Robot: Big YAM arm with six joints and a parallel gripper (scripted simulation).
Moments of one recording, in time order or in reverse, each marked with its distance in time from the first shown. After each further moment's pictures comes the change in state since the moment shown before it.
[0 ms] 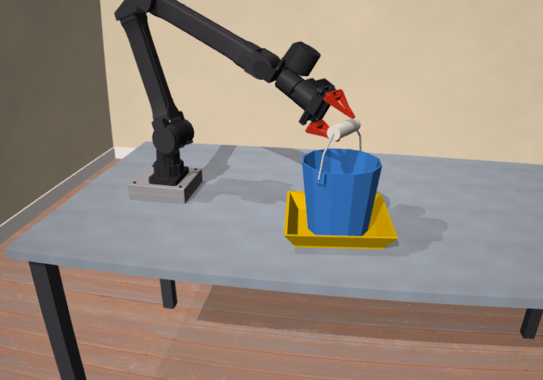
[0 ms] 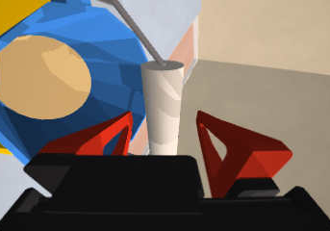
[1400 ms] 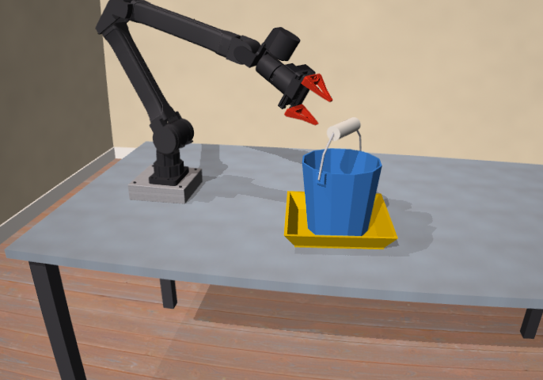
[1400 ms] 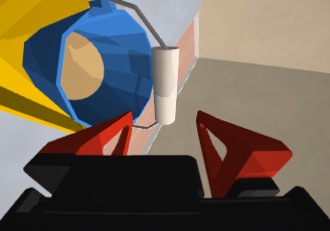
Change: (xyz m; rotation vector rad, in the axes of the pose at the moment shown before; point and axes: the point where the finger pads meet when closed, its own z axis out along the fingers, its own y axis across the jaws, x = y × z) arm 0.003 0.002 -0.066 -0.008 0.008 0.000
